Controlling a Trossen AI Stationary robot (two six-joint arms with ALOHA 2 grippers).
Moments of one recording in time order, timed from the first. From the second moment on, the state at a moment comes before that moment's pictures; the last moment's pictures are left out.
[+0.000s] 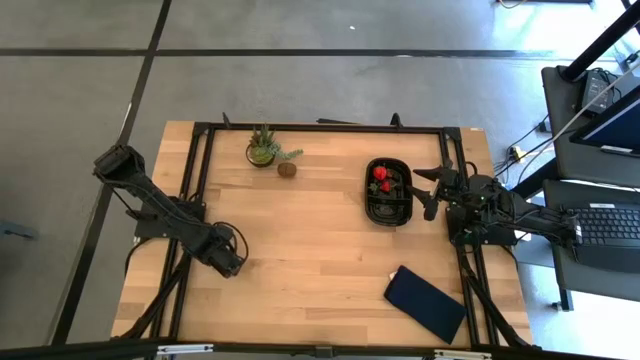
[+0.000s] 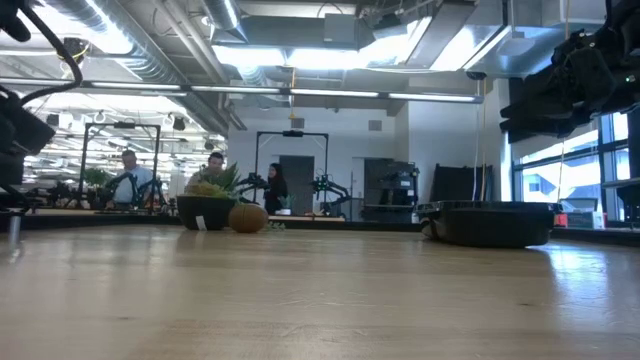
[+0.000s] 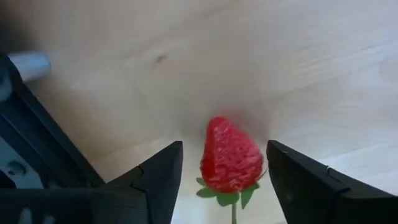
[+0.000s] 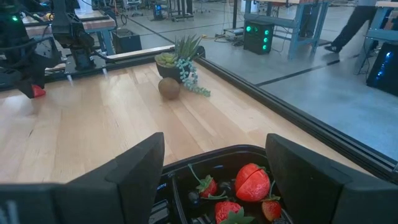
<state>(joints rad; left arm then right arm) -0.66 1.33 0.59 -0.81 0.11 -1.86 -0.21 0.01 0.16 -0.33 0.24 0.10</state>
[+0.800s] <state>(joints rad) -0.65 1.33 0.57 -0.80 0.15 -1.79 -0.21 0.01 0.16 -0.33 0.24 0.10</state>
